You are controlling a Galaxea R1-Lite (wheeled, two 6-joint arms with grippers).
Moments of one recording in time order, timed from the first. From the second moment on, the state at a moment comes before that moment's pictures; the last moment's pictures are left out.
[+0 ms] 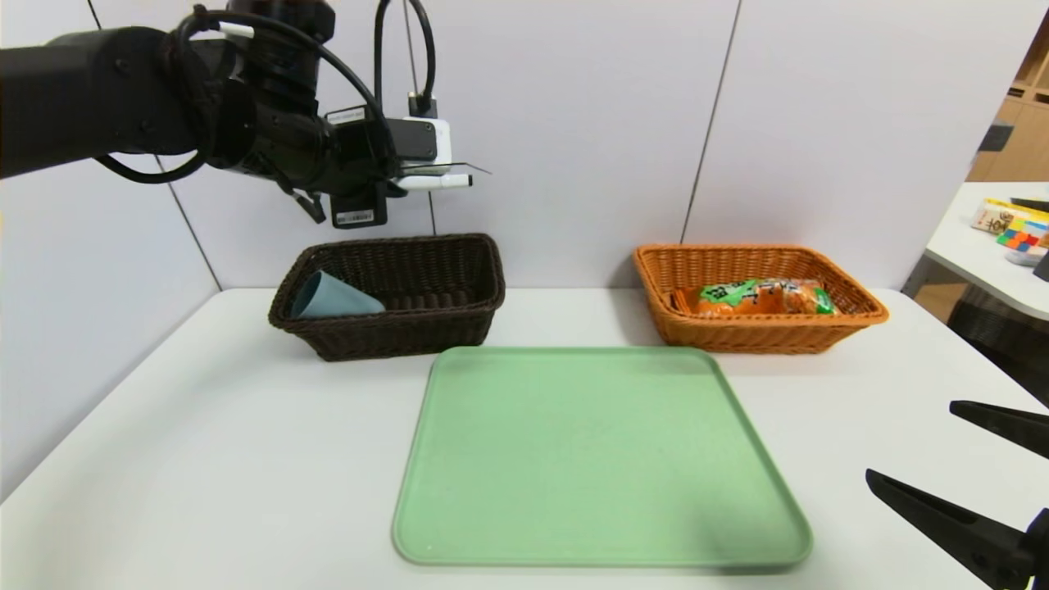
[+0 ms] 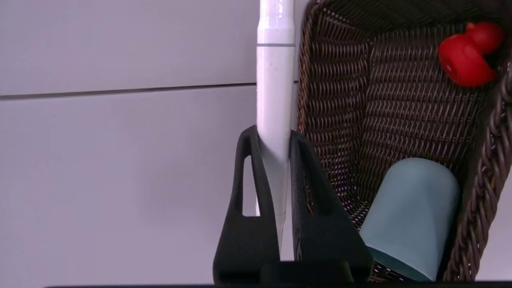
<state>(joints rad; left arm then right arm) -0.34 1.94 -1.96 0.43 0.01 1.31 0.50 0.88 -0.46 -0.11 -0.10 -0.08</state>
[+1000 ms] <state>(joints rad) -0.30 2.11 -1.97 0.45 0.01 1.33 0.50 0.89 -0.44 -0.11 -0.09 -0.08</state>
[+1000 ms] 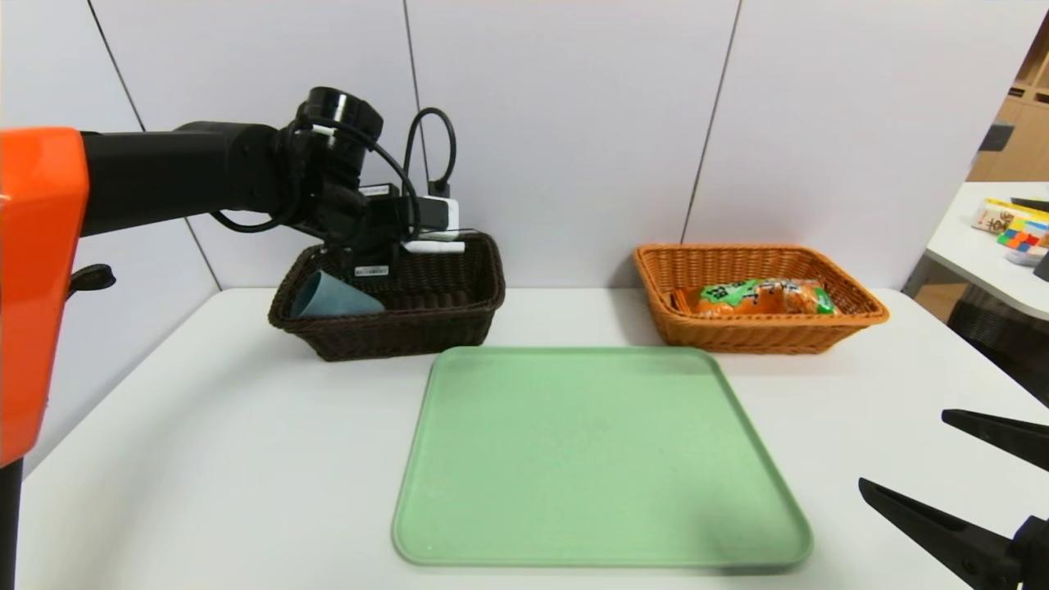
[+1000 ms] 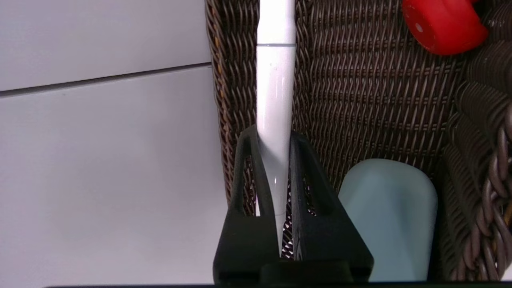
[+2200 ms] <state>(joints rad) -0.28 2.16 -1.97 0.45 0.02 1.33 0.50 0.89 -0.44 -0.12 -0.09 -0.08</state>
